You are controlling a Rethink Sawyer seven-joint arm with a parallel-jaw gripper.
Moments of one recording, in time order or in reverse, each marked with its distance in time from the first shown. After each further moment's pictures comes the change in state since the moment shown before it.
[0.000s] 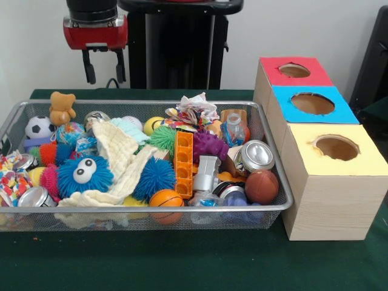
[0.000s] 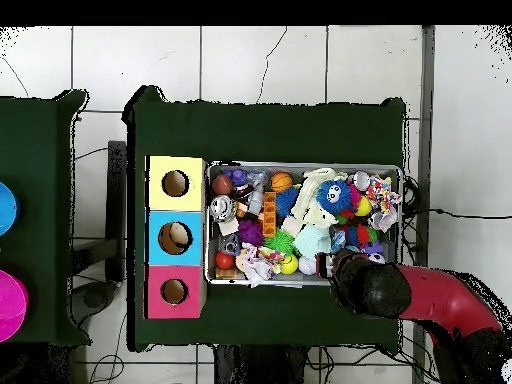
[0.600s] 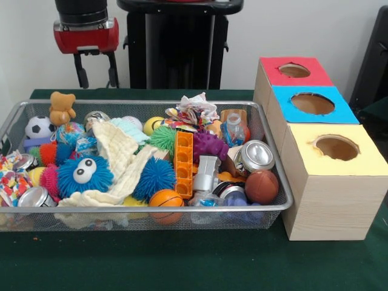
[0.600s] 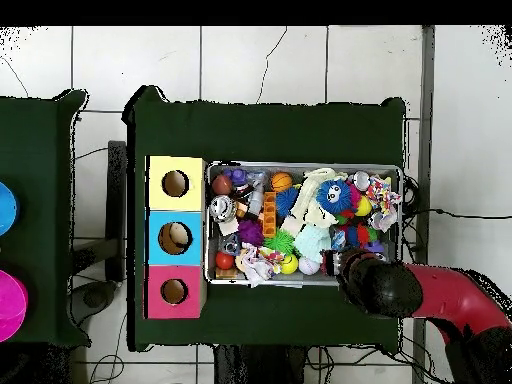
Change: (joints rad) arm -0.088 0.025 0.095 -0.006 -0.052 0.000 0.000
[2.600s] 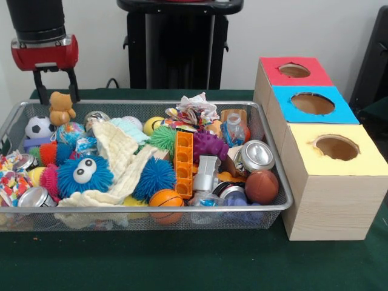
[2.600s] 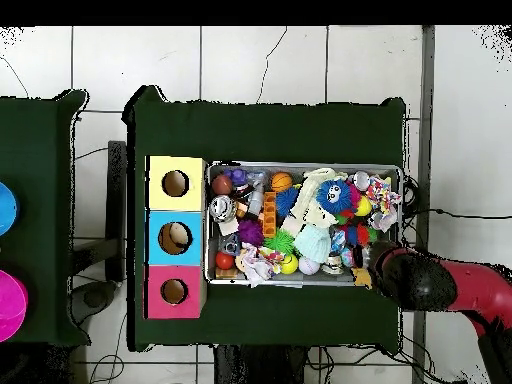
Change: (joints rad) arm -0.168 0.120 0.133 -0.107 -0.163 0.059 -0.010
